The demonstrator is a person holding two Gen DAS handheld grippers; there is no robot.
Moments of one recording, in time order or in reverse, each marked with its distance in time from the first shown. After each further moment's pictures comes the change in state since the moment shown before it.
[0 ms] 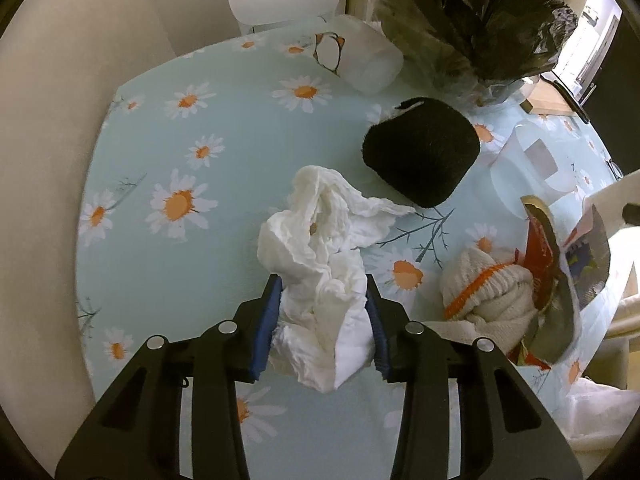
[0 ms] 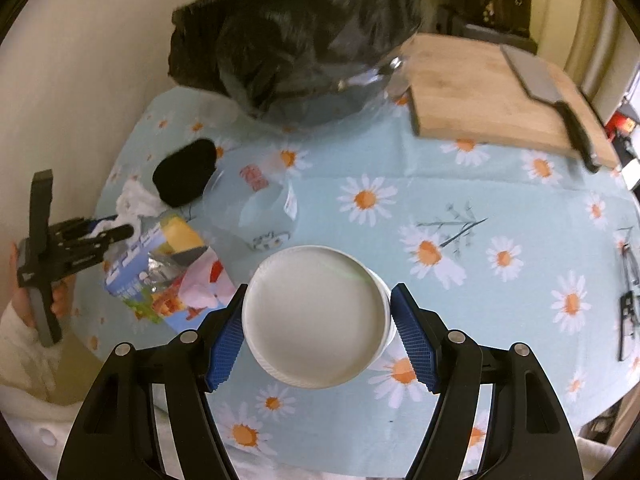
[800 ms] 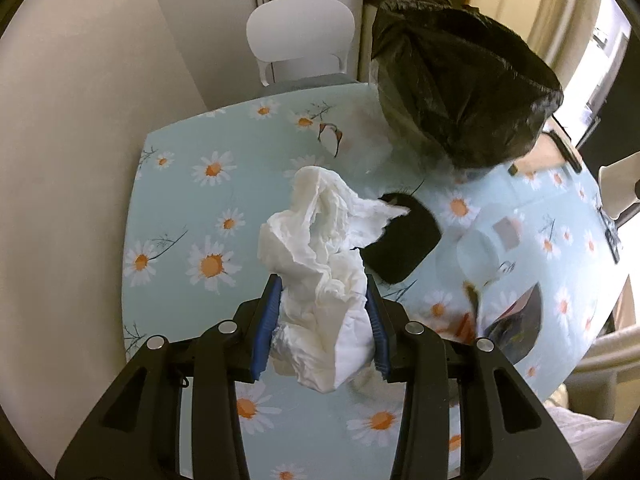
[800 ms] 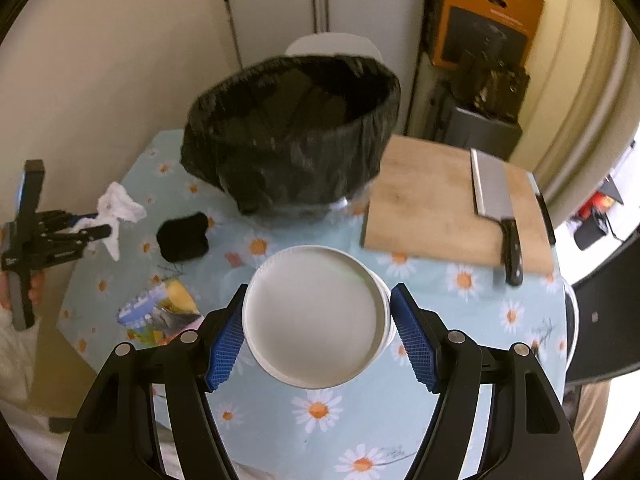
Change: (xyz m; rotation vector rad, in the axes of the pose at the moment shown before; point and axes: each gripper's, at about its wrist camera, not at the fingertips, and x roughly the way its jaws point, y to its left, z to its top) left arm -0.061 -0.012 0.056 -0.064 -0.075 0.042; right arm -0.098 -0.014 0.075 -0.183 -0.143 -0.090
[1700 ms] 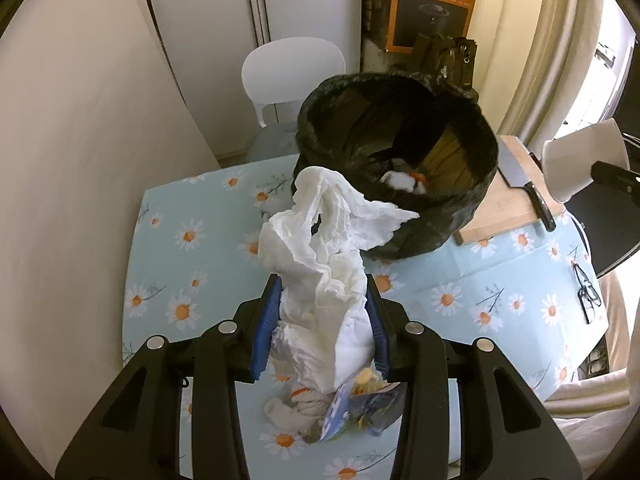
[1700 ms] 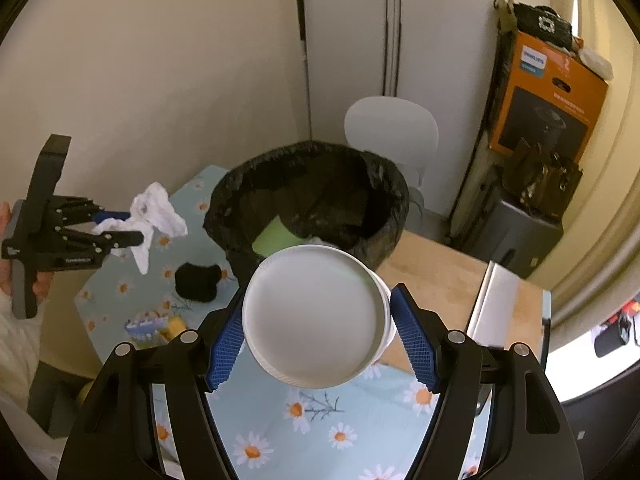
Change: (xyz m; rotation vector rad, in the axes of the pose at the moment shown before) left arm -0.067 -0.103 0.073 -0.027 -0.084 0.056; right arm -0.028 -0.060 0.079 -0.246 -0.164 0.192
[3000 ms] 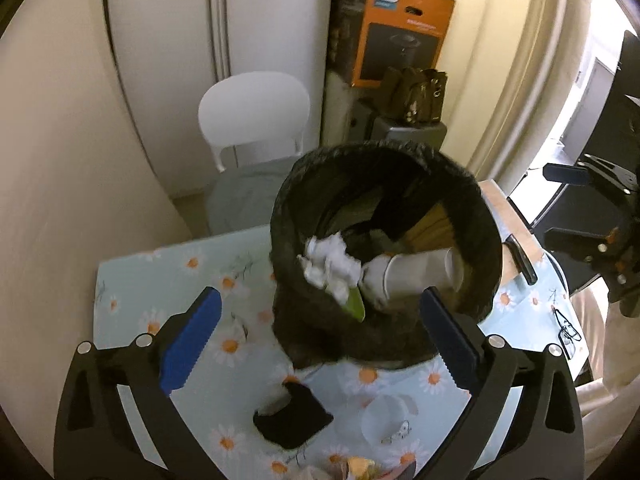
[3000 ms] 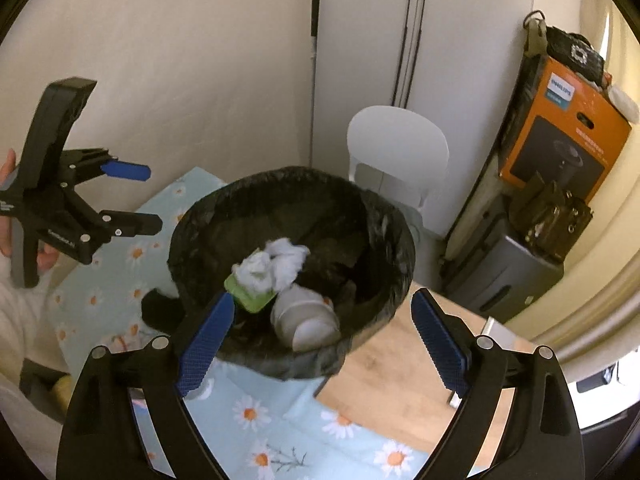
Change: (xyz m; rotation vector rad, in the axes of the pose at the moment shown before) left arm 0.045 0.027 0.090 0.025 -0.090 -0.164; right arm 0.064 -0.002 0.062 -0.093 0.021 -0.027
